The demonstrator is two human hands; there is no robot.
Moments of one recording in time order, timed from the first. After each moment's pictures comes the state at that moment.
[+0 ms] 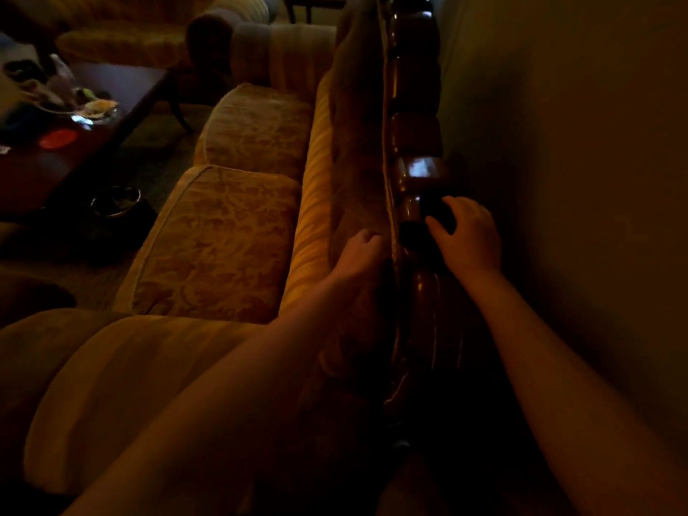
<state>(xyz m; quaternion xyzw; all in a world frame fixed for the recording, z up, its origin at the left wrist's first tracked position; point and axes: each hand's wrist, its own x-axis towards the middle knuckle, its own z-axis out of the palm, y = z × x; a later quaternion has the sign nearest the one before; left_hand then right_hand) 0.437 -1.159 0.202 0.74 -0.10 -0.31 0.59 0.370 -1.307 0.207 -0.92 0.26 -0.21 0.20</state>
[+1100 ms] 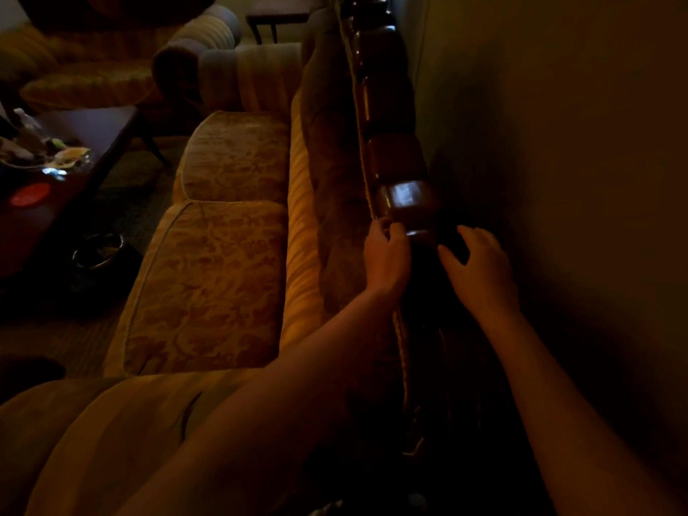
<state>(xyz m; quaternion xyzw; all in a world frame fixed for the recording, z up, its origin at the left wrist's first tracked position) 0.464 -1.237 0.218 0.71 -0.08 -0.23 0.66 0.378 -1.322 0.211 -0.86 0.38 -0.17 0.29</state>
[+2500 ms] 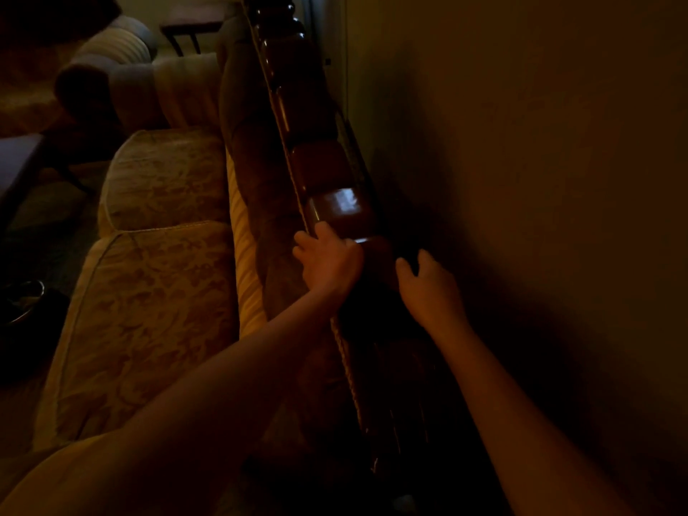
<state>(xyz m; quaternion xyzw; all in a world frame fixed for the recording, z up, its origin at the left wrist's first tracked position) 0.473 -1.272 0.217 0.90 -0.16 -0.16 0.37 0.361 -1.329 0.212 -0.78 0.47 -0.12 0.39</state>
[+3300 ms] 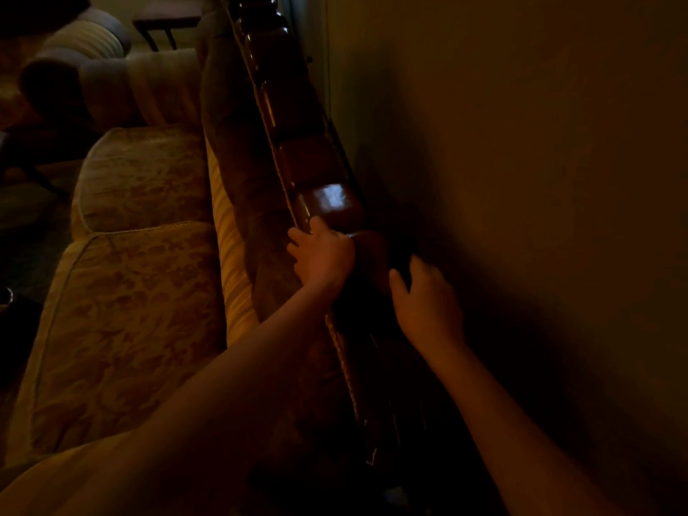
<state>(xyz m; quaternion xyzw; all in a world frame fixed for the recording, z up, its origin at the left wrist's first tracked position) 0.482 -1.276 0.207 0.90 -0.17 -0.18 0.37 0.343 -1.302 0.211 -0.84 0.48 -0.11 0.25</state>
